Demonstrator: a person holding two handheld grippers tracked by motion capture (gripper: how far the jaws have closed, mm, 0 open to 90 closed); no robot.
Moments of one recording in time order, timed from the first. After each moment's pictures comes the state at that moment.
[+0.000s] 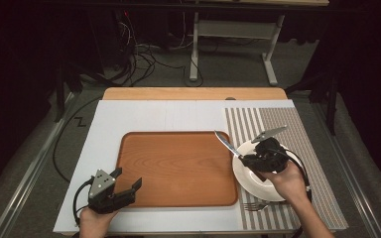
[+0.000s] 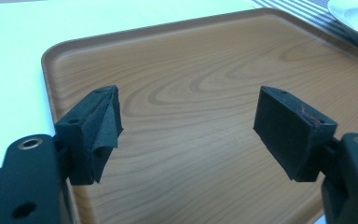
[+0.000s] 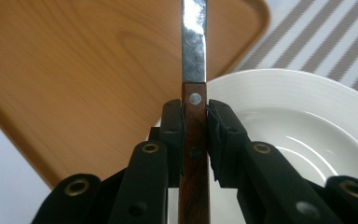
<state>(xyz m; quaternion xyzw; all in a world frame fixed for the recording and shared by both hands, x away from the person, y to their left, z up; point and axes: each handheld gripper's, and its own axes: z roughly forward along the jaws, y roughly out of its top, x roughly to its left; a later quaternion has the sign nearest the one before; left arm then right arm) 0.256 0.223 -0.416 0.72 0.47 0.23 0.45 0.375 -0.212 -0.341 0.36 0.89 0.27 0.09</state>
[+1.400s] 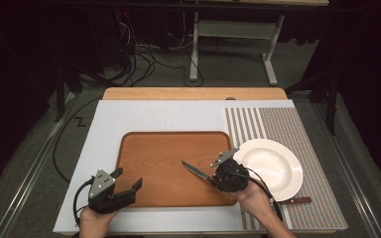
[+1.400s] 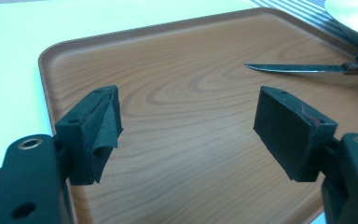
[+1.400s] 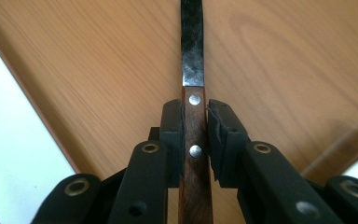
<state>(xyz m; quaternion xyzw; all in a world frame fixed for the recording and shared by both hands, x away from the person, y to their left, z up) 0.256 0.222 -0.416 0.72 0.47 0.23 0.45 0.346 -0.126 -0.389 0.28 0.93 0.23 0.08</state>
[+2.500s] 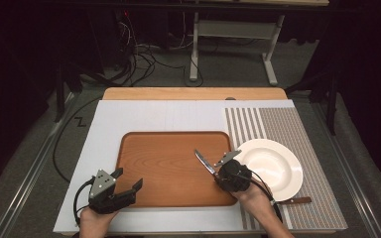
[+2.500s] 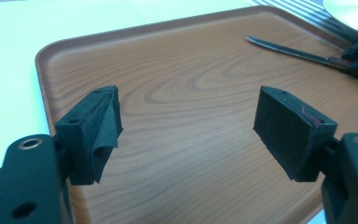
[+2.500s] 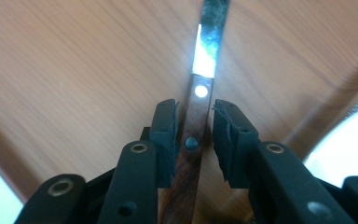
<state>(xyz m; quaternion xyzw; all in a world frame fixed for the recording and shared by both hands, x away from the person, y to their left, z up) 0.256 0.222 -0.416 0.73 0.47 0.23 0.45 0.352 -0.136 -0.404 0.32 0.92 0.20 0.12</state>
